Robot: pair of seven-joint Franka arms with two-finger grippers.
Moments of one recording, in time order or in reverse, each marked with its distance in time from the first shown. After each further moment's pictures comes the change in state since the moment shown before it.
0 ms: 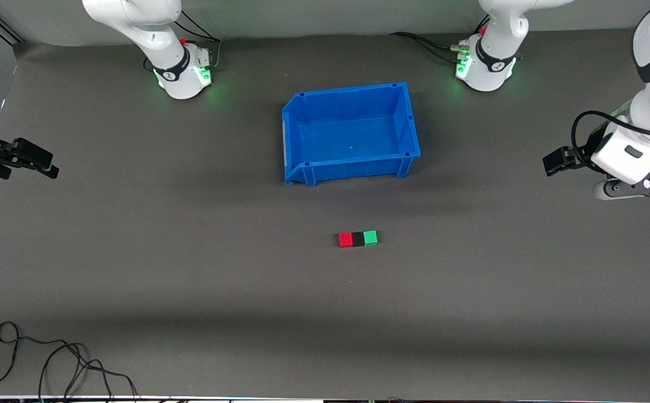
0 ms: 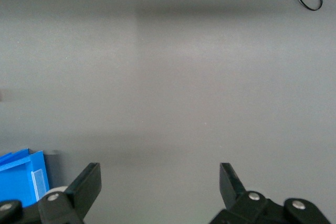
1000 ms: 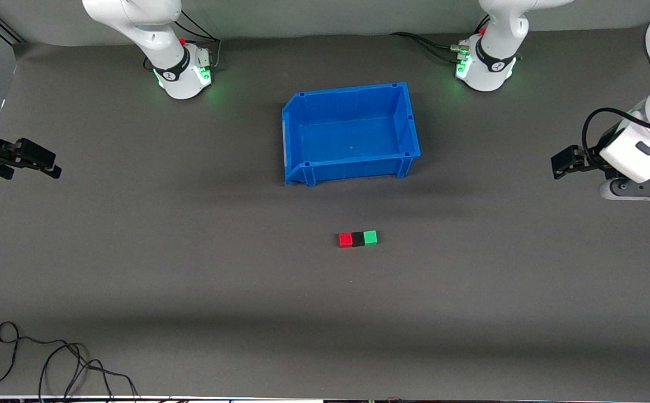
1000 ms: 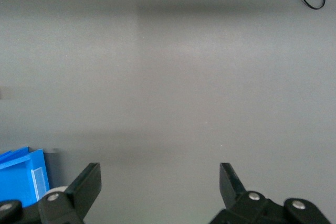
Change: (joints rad) left arm 0.003 0.025 0.009 0.056 0.000 0.010 0.097; right arm 0.000 0.000 0.004 -0.005 0.000 -0.001 -0.001
